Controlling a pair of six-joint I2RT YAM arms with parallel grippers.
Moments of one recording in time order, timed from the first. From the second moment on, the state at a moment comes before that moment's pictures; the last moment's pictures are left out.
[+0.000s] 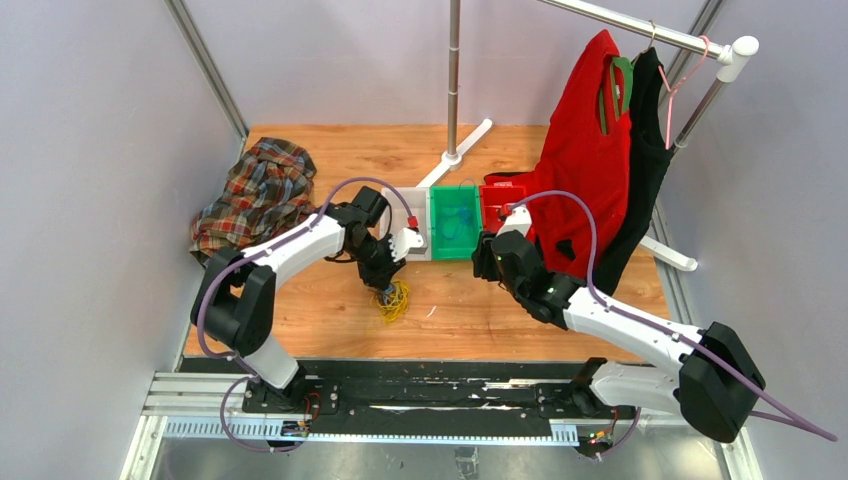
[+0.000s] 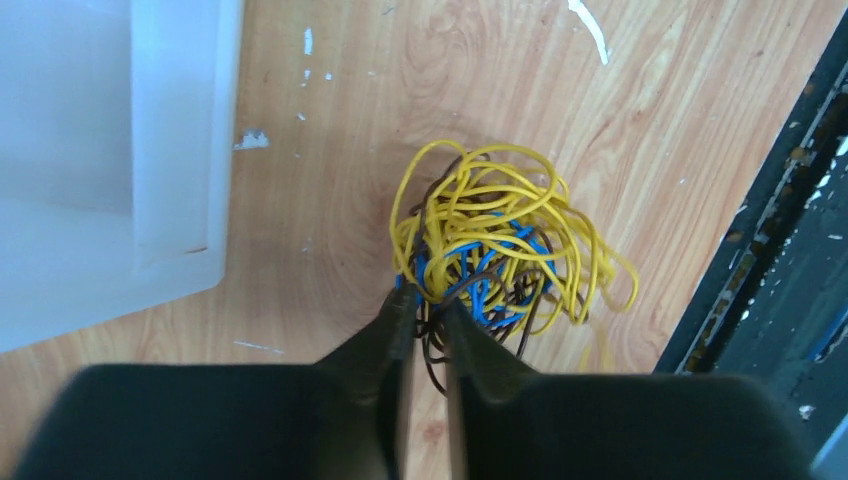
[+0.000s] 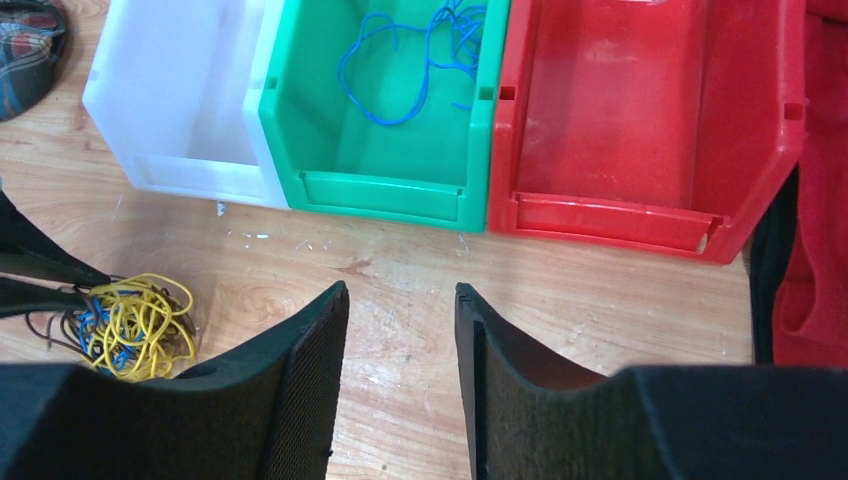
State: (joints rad) left arm -0.49 1.60 1.07 -0.78 0.46 0.73; right arm 0.81 1.14 0.65 -0.04 0.41 0.48
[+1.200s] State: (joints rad) left arm -0.49 1.24 1.24 -0.98 0.68 0.64; right arm 0.99 1.34 0.81 0.27 -0.06 0.45
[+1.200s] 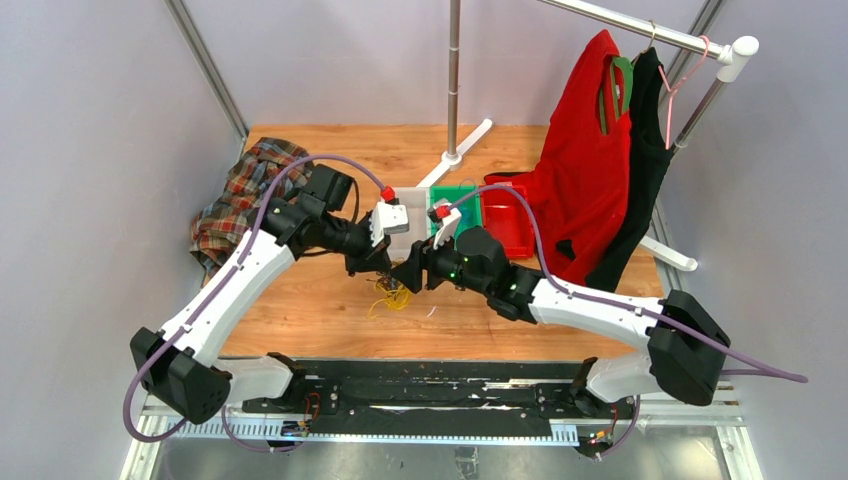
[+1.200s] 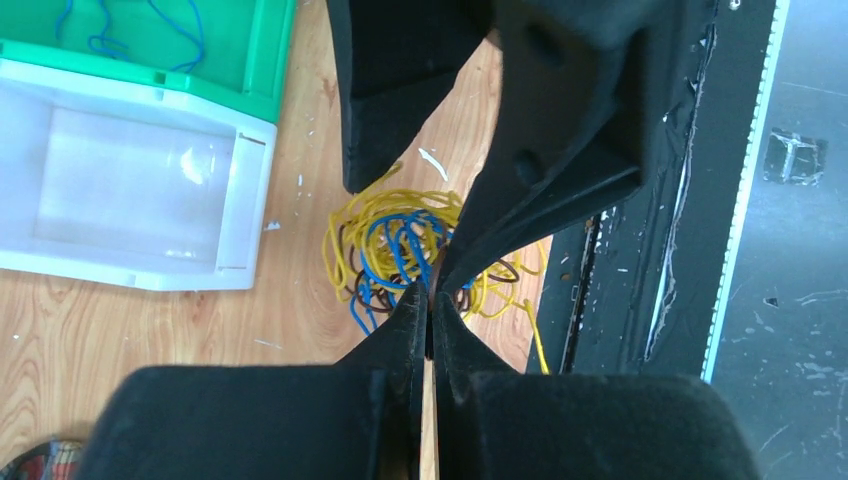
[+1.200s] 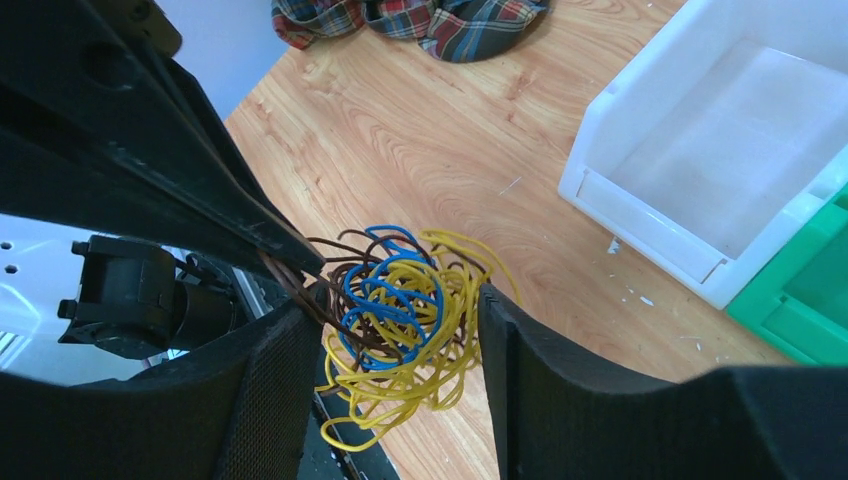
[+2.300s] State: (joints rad) left arm -0.49 1.24 1.43 -1.10 0.75 0.57; right arm 1.02 1.33 0.59 0.32 0.10 0.49
